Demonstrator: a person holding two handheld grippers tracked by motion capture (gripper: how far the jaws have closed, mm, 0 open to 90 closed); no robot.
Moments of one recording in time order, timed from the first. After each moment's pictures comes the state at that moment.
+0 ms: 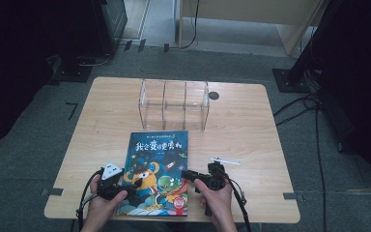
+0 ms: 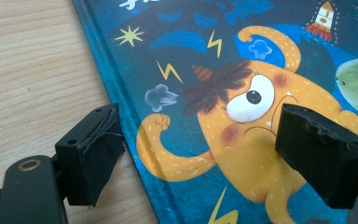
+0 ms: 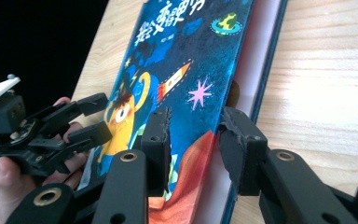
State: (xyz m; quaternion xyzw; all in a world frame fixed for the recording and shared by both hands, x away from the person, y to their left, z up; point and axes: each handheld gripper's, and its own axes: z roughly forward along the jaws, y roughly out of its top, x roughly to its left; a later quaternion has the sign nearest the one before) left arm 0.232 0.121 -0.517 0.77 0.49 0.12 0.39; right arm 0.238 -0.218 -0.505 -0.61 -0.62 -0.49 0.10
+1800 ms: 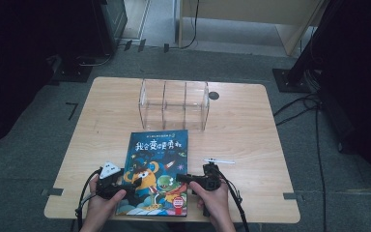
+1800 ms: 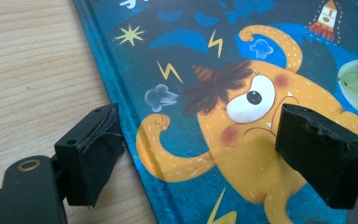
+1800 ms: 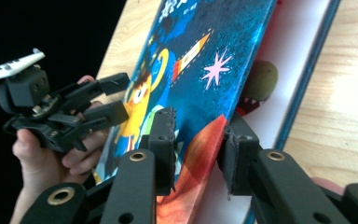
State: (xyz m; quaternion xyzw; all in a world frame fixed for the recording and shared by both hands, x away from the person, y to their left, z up) left arm 0.233 0.124 -0.517 0.77 0.49 0.11 0.40; right arm 0.243 -0.209 -0.518 -0.57 -0.64 -0.50 0.16
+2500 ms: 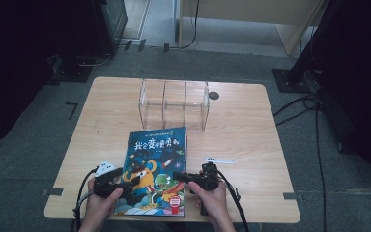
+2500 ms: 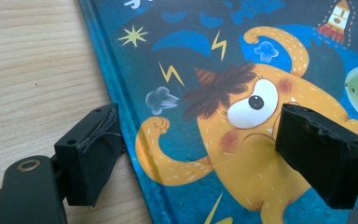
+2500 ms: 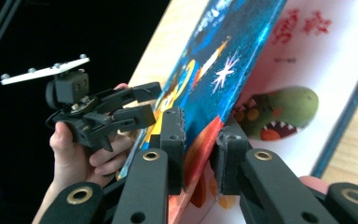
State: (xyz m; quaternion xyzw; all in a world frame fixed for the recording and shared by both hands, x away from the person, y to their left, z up) left arm 0.236 0.132 -0.516 0.75 0.51 0.09 0.42; right arm 0.243 -0.205 -0.515 -0.51 -0.63 -0.55 0.16
